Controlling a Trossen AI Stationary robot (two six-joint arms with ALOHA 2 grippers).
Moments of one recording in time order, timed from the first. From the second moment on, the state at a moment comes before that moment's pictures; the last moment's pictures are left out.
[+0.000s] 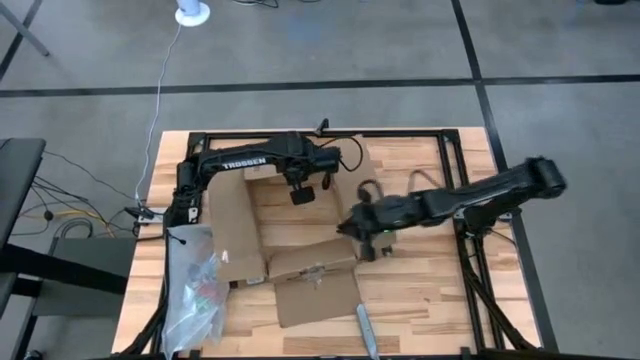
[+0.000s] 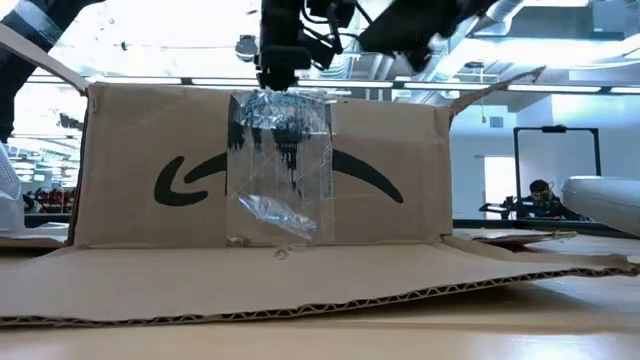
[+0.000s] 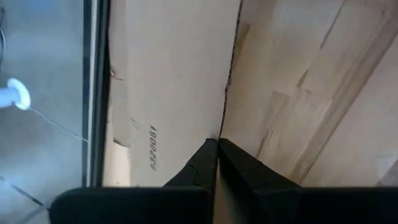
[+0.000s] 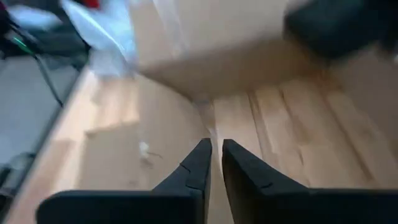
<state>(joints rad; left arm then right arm) 0.19 2.02 2.06 -1.56 -0.40 -0.07 0.18 1.47 0.98 -0.03 0.14 0.17</state>
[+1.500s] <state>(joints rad) 0.48 1.90 1.60 -1.19 -0.46 0.20 0.25 1.67 1.07 -0.34 0.14 0.26</state>
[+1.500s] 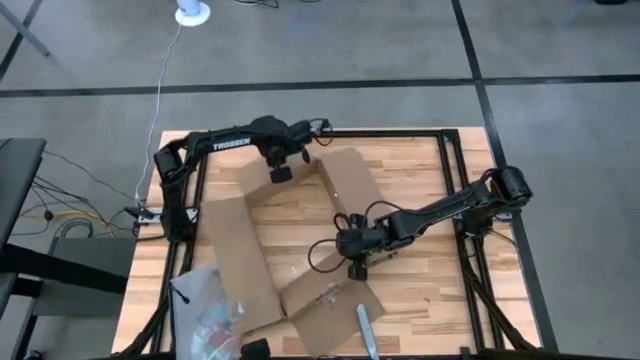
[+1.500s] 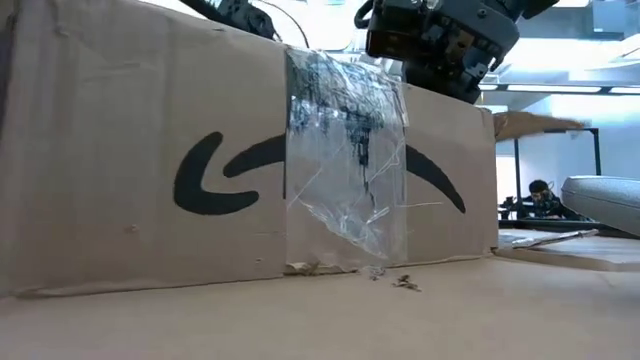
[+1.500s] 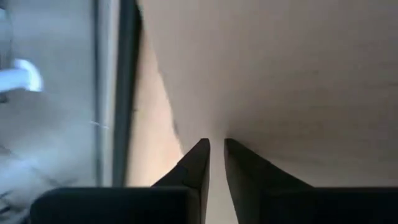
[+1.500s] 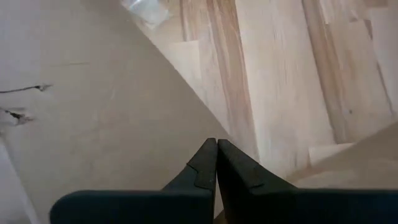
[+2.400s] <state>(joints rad) 0.12 1.86 2.34 -1.52 -0.29 -0.08 0.59 1.39 1.04 -0.50 -0.15 0.34</state>
